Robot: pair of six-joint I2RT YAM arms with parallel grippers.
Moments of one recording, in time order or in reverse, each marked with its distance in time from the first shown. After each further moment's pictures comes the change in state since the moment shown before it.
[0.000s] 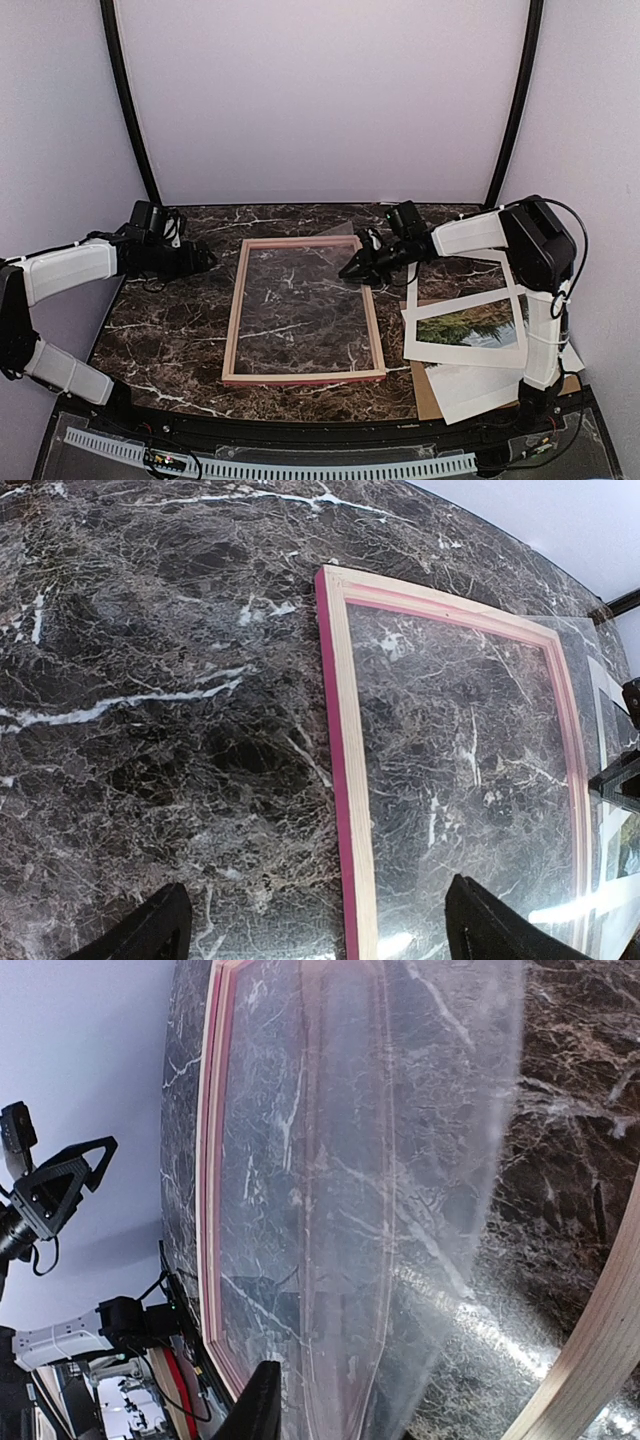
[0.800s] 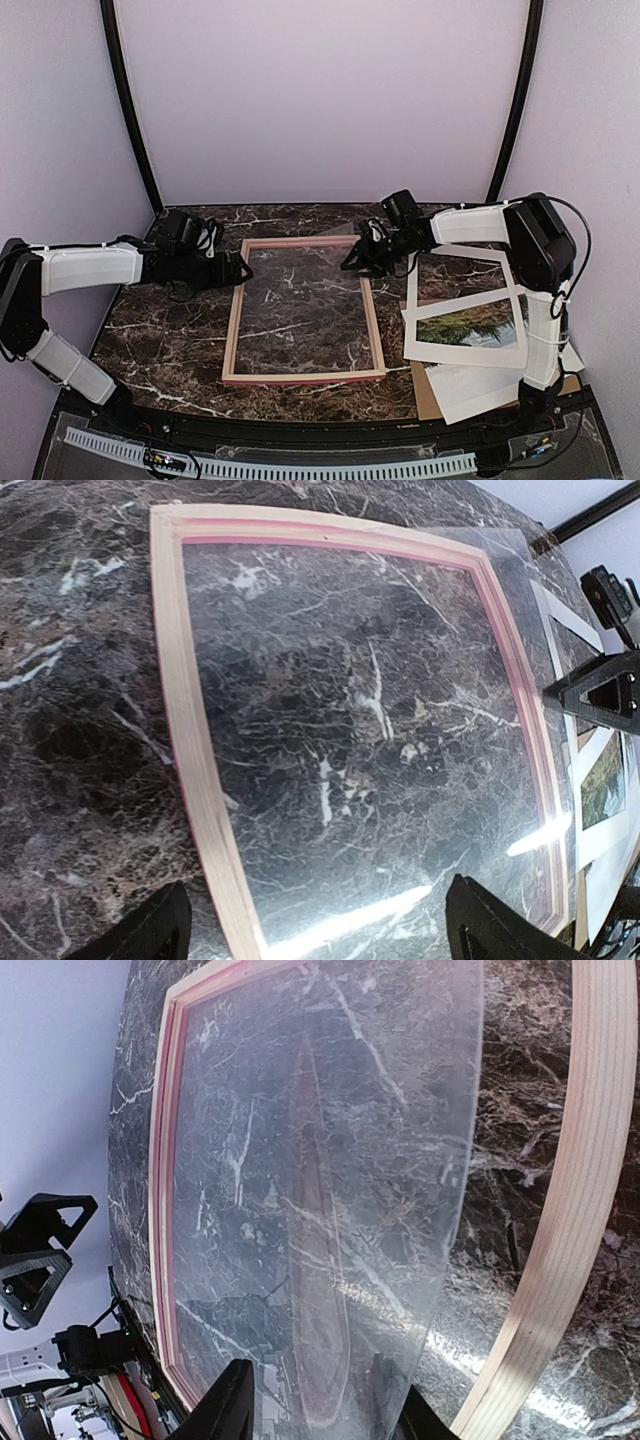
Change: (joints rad) left arm -0.206 0.105 0.001 0.117 0.027 -0.063; right arm 0.000 0.002 0.119 -0.196 0.164 -0.089
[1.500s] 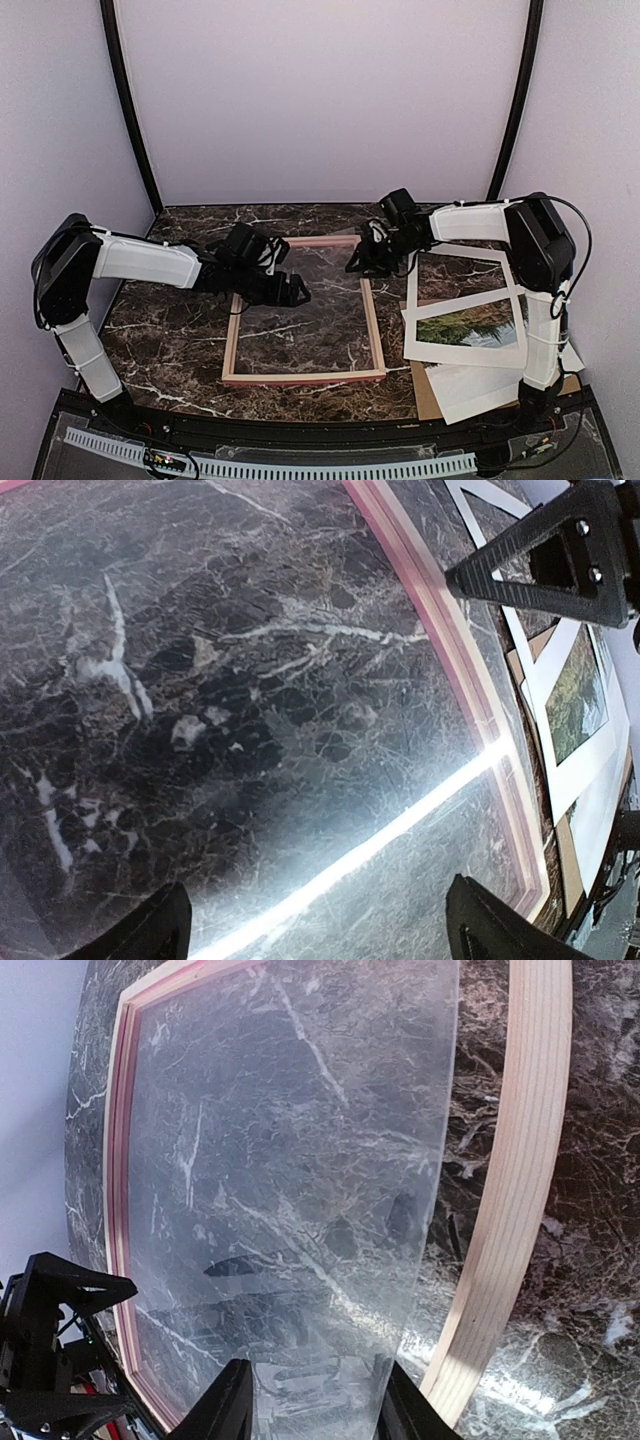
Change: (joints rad) left arm -0.276 0.305 0.177 0.100 0.037 -0.032; right arm 0.009 0.000 0.038 -0.111 0.105 -0.056
